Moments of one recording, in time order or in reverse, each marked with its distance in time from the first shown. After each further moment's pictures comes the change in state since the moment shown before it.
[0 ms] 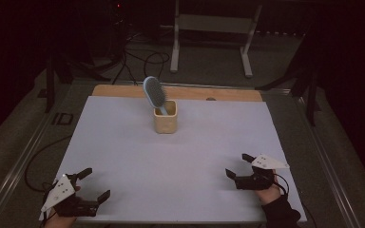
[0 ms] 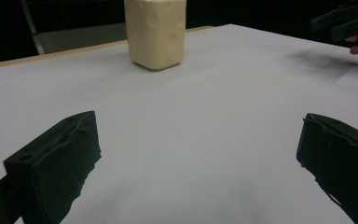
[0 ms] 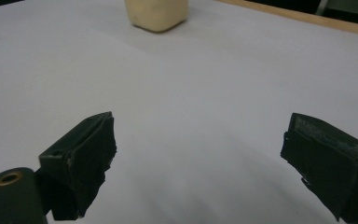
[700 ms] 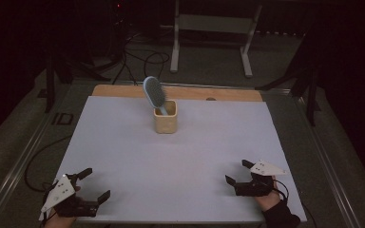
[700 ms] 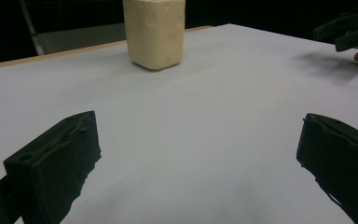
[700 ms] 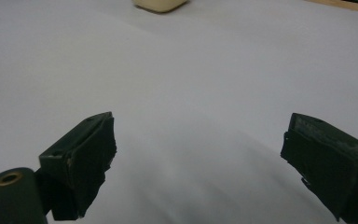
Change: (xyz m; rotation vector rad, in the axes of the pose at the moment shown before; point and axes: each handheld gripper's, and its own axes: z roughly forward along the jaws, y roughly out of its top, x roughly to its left) left arm 0.000 0.000 0.000 0.001 -0.005 0.007; right arm 0.009 -0.013 0.000 0.034 -0.007 -0.008
